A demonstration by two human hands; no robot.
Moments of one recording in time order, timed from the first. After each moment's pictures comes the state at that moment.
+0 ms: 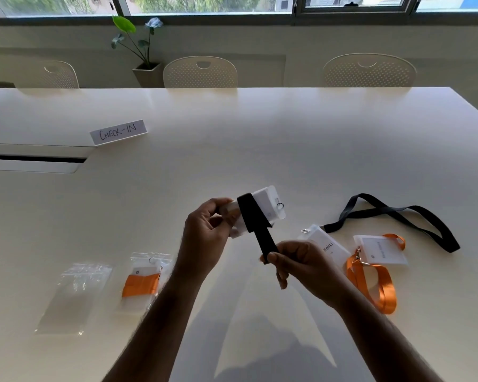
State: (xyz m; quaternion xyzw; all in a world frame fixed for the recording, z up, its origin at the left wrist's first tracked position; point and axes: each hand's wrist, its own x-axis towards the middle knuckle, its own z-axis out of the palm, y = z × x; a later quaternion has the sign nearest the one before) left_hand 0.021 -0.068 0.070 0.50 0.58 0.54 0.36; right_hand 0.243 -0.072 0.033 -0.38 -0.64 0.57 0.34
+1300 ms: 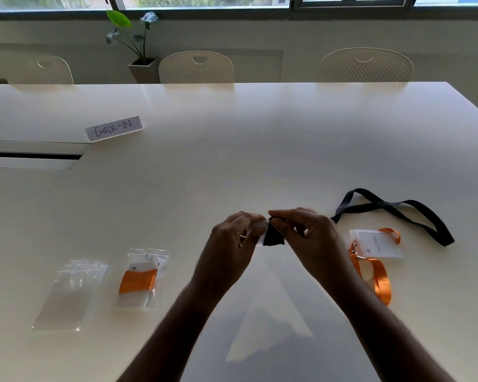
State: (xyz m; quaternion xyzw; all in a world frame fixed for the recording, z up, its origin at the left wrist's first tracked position) left_hand 0.053 -0.084 0.055 0.69 0.54 0.43 0.22; right_hand 0.244 -0.063 0.058 -0.51 -0.69 0.30 0.43
